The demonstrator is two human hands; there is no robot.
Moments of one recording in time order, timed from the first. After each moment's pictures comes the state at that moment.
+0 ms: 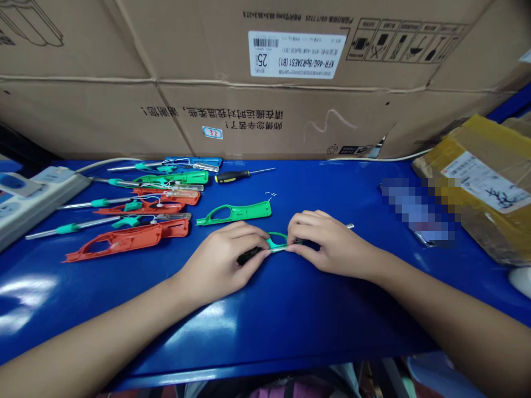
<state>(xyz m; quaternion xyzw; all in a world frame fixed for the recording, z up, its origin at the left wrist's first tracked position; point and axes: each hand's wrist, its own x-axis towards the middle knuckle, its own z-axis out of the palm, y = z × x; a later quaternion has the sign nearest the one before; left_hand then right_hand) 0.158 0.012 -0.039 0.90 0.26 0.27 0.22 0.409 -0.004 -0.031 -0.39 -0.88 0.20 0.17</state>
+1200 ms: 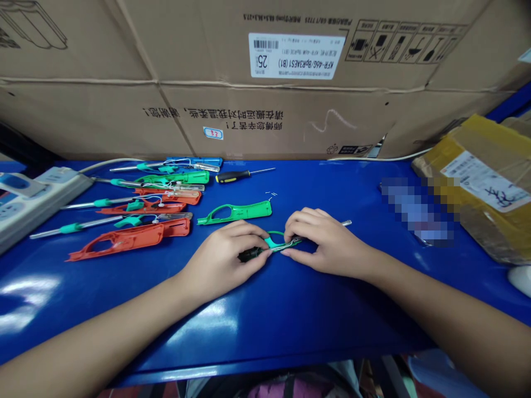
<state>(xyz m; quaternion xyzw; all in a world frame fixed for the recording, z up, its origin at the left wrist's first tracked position) 0.159 0.012 -0.043 0.89 0.28 0.30 0.21 0.405 -0.005 -0.034 -0.41 -0.88 0.17 0.18</state>
